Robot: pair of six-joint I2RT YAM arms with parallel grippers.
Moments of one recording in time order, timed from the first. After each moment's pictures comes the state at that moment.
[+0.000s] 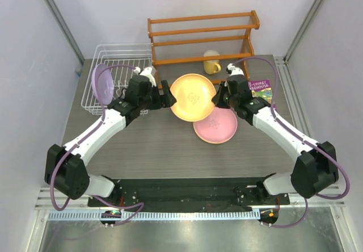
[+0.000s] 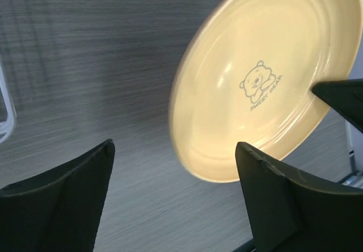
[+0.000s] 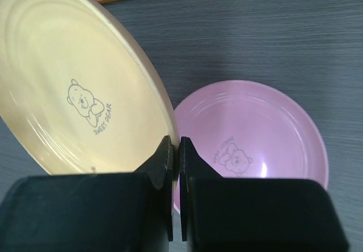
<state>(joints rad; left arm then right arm) -0.48 1.39 1.10 -0.28 0.09 -0.55 0.45 1.38 1.07 -0.28 0.05 0.48</state>
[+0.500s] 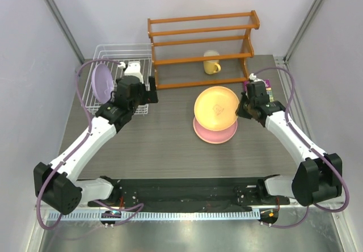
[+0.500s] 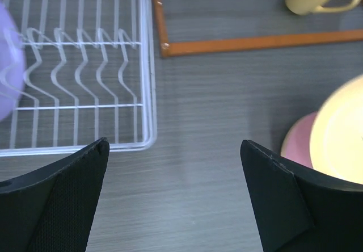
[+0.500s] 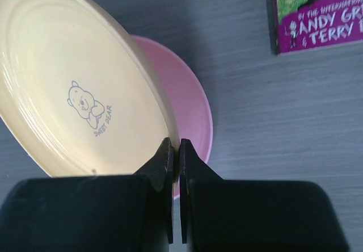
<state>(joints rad) -0.49 1.24 1.10 -0.32 -0.29 -0.31 0.24 1.28 0.99 -0.51 0.10 0.44</state>
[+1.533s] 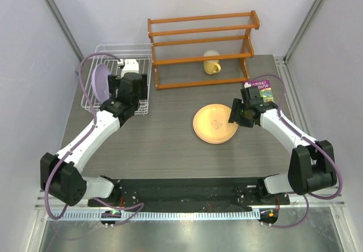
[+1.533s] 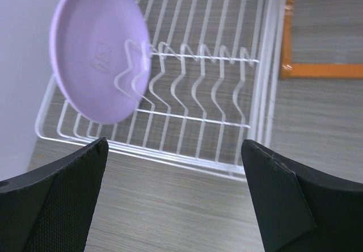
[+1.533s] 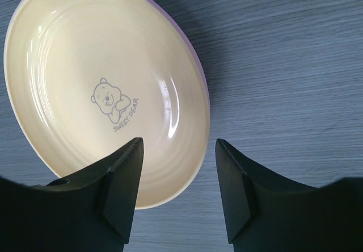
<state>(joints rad) -0.46 1.31 1.12 -0.31 -0.66 -0.12 0.24 1.38 0.92 -0.55 0.02 0.47</state>
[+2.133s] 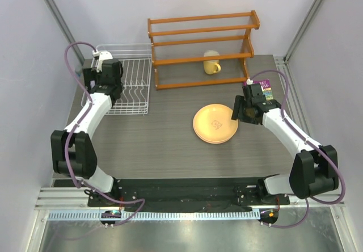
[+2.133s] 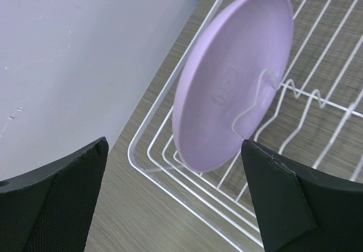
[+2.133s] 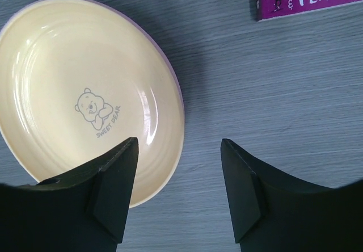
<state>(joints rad) -0.13 1.55 1.24 -0.21 -0.79 0.00 0.24 1.34 0.97 -0.61 0.13 0.41</state>
